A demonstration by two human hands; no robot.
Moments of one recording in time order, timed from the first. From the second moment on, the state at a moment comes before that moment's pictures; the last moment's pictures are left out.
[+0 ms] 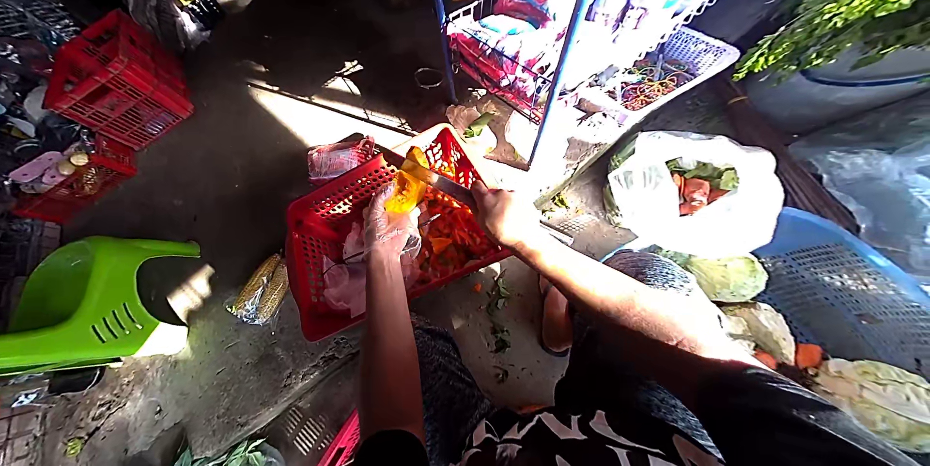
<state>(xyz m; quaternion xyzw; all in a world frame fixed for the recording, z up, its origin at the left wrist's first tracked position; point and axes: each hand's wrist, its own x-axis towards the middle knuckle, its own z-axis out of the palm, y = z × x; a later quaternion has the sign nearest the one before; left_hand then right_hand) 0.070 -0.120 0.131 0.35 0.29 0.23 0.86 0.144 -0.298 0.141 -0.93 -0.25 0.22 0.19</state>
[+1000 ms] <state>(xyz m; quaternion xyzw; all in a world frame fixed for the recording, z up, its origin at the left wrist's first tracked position) 0.067 -0.121 0.112 0.40 0.22 0.22 0.86 0.139 -0.280 0.115 -0.75 -0.22 0.45 0.44</state>
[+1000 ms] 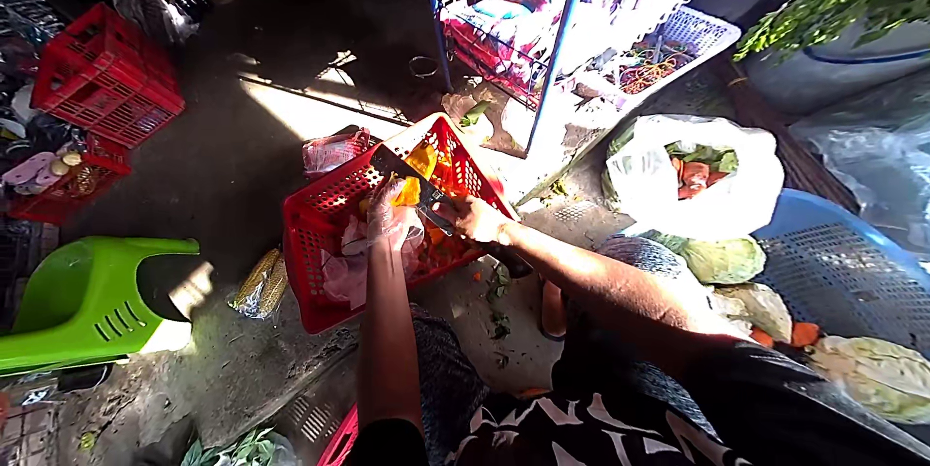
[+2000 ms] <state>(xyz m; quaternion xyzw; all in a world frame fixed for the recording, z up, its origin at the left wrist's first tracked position) 0.056 -0.097 0.128 0.23 0.18 0.28 0.91 0.135 -0.291 0.117 -0.79 -0.30 0.36 0.39</state>
